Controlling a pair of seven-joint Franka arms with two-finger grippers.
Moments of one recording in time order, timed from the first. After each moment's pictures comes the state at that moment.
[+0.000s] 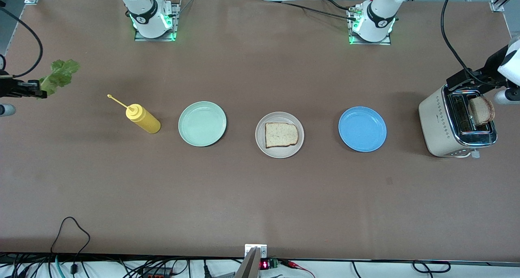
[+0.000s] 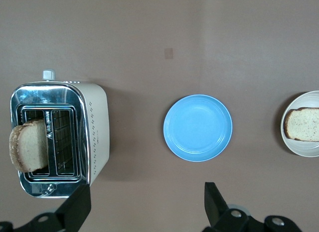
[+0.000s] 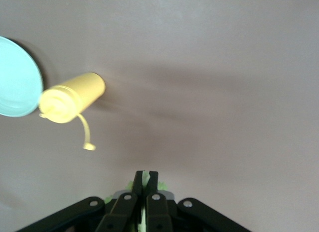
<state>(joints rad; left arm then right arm) 0.09 0.00 -0.05 -1.65 -0.02 1.61 -0.03 -0.48 0.17 0.35 -1.61 -0.06 1.52 -0.22</state>
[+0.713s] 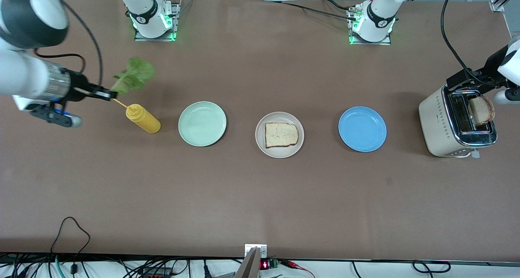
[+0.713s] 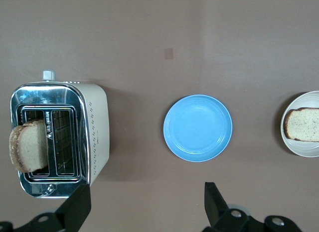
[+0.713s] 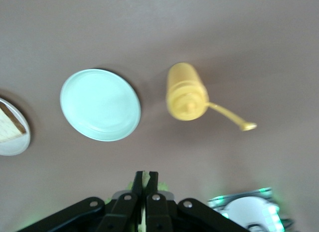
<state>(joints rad) 0.09 0.00 -0.05 -1.65 -0.02 1.62 -0.03 -0.24 0.21 0.41 -1.61 0.13 1.53 0.54</state>
